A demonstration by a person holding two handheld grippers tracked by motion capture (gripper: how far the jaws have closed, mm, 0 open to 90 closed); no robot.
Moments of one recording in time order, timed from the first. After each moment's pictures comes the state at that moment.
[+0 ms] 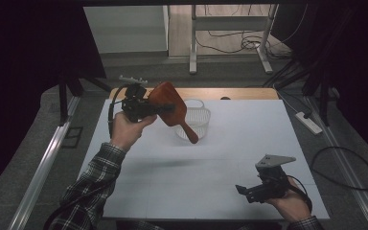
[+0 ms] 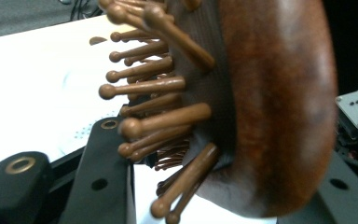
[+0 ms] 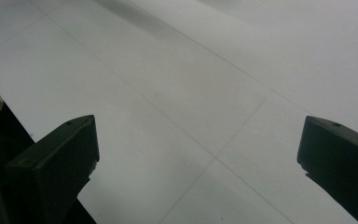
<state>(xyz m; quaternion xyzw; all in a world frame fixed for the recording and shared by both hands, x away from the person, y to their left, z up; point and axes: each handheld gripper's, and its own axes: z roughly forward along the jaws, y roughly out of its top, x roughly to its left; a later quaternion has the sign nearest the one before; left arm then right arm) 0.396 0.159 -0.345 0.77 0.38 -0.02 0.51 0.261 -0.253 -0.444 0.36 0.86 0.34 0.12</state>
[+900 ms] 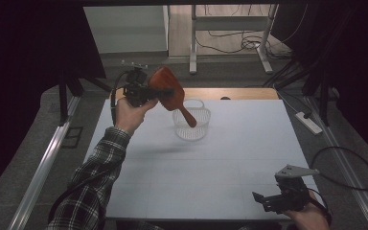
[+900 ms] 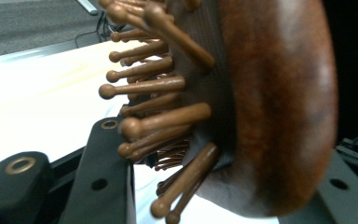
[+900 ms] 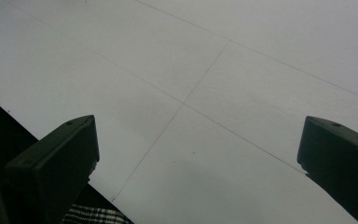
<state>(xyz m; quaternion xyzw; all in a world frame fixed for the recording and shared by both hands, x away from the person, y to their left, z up) 0.434 0.160 -0.335 0.75 0.42 0.00 0.51 0.234 -0.295 -0.446 0.43 0.83 0.33 0.14</state>
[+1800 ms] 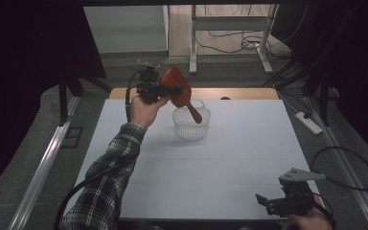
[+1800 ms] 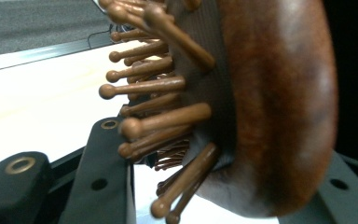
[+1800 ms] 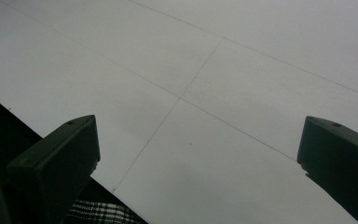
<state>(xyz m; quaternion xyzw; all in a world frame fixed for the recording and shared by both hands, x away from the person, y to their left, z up) 0.462 0.132 -0.355 0.74 0.44 0.01 0.50 0.225 -0.300 -0.444 0.43 0.83 0.33 0.15</state>
